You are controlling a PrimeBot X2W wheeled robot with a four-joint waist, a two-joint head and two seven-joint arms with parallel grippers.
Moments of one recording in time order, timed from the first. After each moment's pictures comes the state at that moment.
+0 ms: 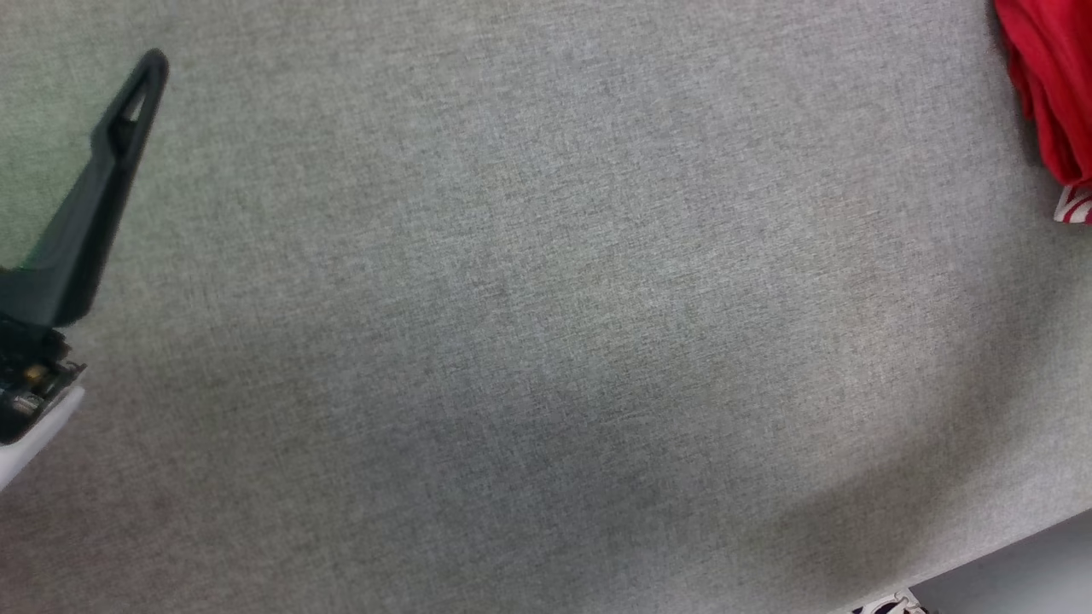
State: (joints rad) left arm -0.52 0.97 -0.15 -0.43 -0.55 -0.13 -0.26; right arm -0.62 -0.12 -0.54 -0.05 -0.10 0.13 0.22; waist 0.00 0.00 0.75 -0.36
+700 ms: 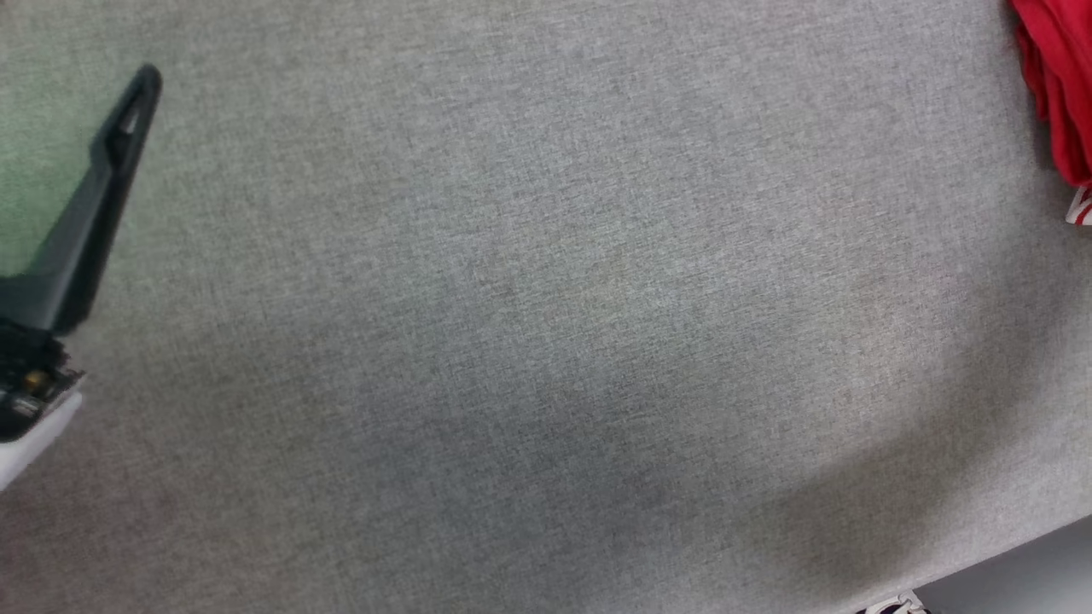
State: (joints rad) left arm -0.49 0.97 -0.14 -0.40 -0.56 -0.13 -0.26; right arm -0.69 -0.06 -0.61 0.02 -0.42 0.13 0.19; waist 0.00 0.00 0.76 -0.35
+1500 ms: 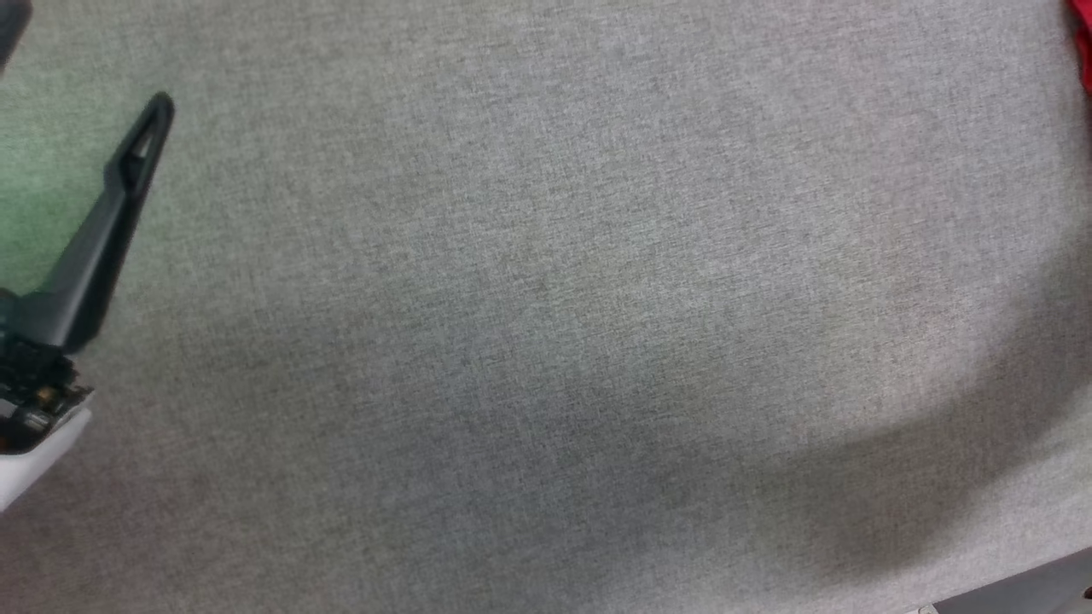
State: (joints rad) left arm -0.45 0.98 -0.14 -0.40 -0.56 -0.13 -0.26; right arm -0.81 -0.05 -0.74 0.36 -0.44 0.13 -0.04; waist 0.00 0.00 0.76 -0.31
